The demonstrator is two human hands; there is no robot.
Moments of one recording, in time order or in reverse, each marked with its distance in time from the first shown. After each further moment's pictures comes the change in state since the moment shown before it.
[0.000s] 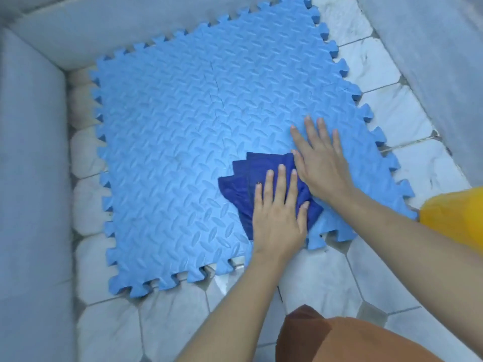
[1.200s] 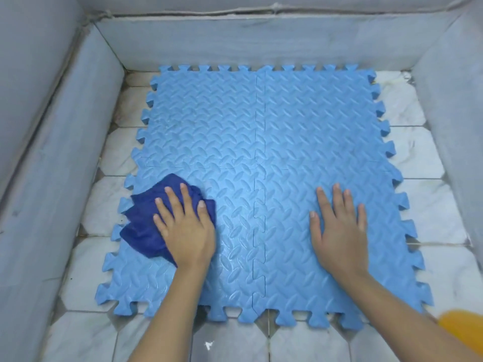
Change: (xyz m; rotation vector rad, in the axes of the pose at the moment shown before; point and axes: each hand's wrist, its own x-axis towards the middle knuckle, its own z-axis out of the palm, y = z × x) left_hand 0.021 -0.157 -0.043 -0.075 0.227 -0.866; right_hand 0.006 -0.021 0.006 -0.059 0.065 0.002
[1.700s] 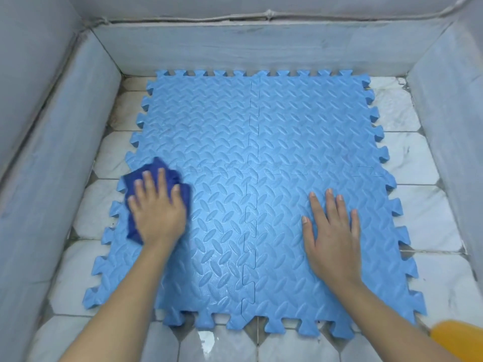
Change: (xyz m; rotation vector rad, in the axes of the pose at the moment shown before) left_hand 0.060 -0.016 -0.008 0.086 0.016 -0.005; right_hand -0.001 0.004 -0.001 0.049 -0.015 -0.013
